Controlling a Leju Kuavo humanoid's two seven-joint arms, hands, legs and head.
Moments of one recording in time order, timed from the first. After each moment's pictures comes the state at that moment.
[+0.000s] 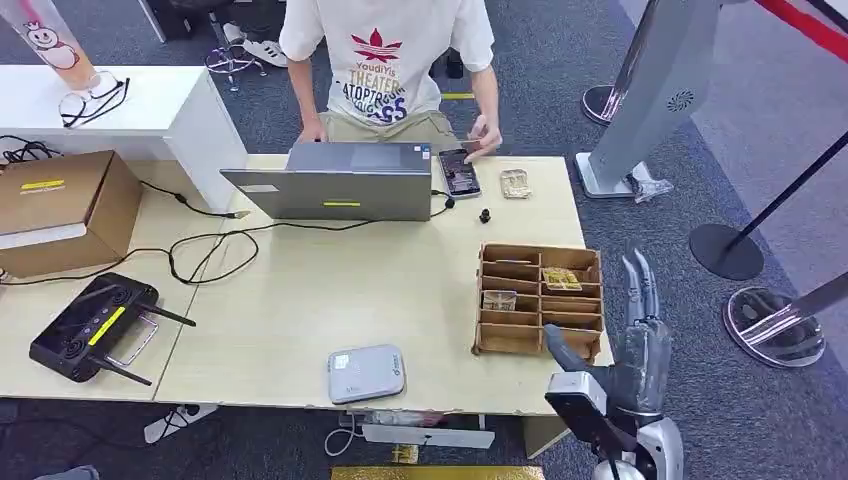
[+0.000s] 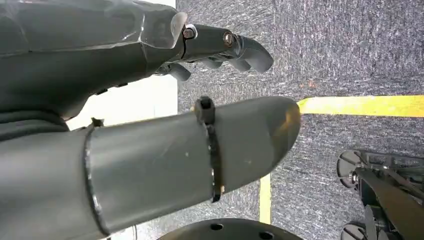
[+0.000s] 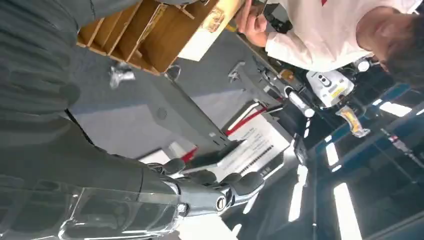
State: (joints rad) left arm -0.10 -0.16 1.41 -0.15 -1.47 0.12 0.13; right arm 0.15 -0.04 0.17 -1.68 0.66 -0.56 -0.33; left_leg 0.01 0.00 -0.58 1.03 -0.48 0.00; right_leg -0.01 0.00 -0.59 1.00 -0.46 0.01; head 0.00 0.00
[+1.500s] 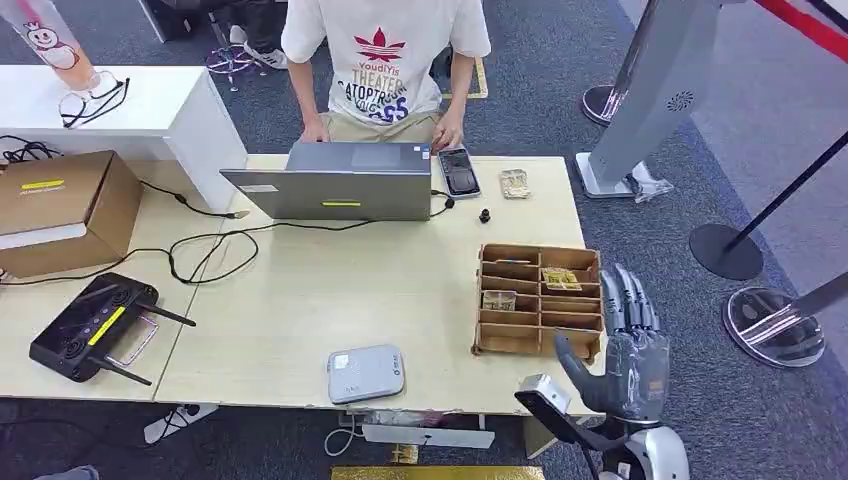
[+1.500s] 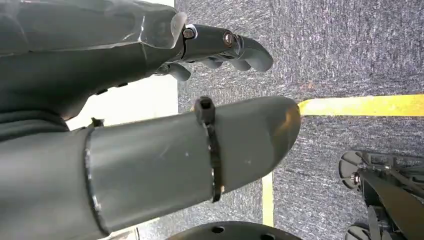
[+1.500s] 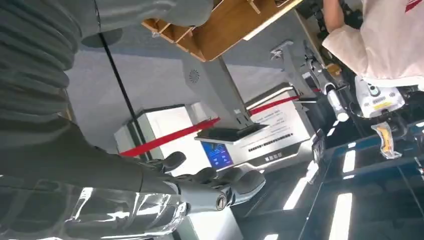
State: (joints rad) left arm -0.10 -0.15 1.40 -0.15 -1.49 0.10 0.14; right arm 0.18 -0.08 0.15 -1.64 1.00 -0.58 -0.15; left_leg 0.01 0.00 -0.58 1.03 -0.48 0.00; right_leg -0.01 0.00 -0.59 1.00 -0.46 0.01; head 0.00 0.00
